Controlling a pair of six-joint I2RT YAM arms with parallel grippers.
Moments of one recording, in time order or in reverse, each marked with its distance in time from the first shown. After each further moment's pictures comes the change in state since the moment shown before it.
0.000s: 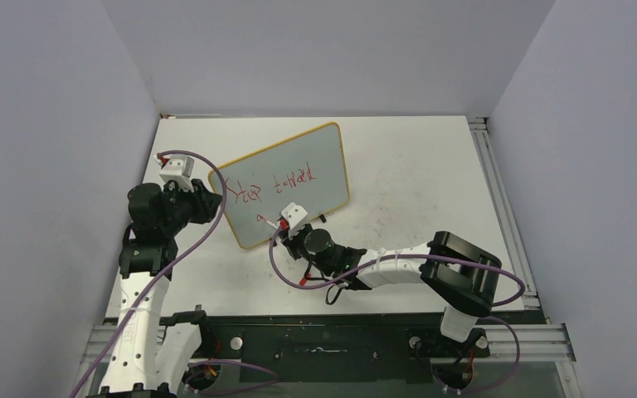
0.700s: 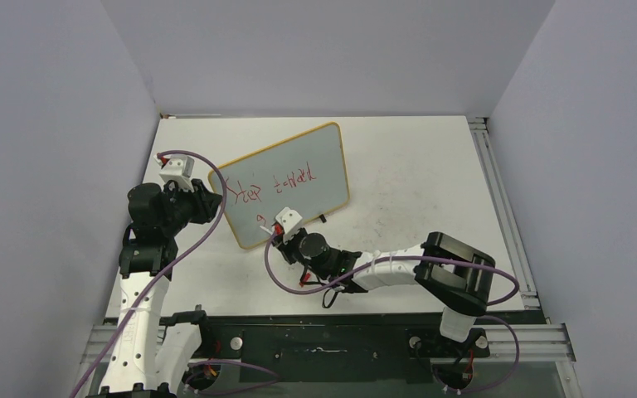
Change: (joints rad) left arm -0.001 0.000 0.000 0.000 0.000 0.000; right arm 0.034 0.032 0.019 0.011 -0.008 0.011
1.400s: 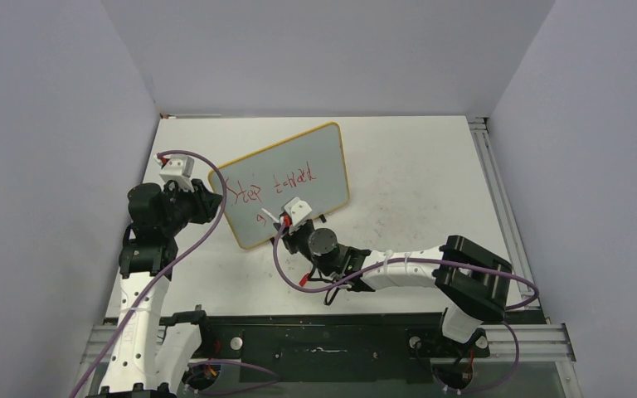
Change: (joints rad) left arm 0.000 0.000 0.000 0.000 0.000 0.000; right arm -0.003 -0.101 -0.006 0.046 0.076 -0.026
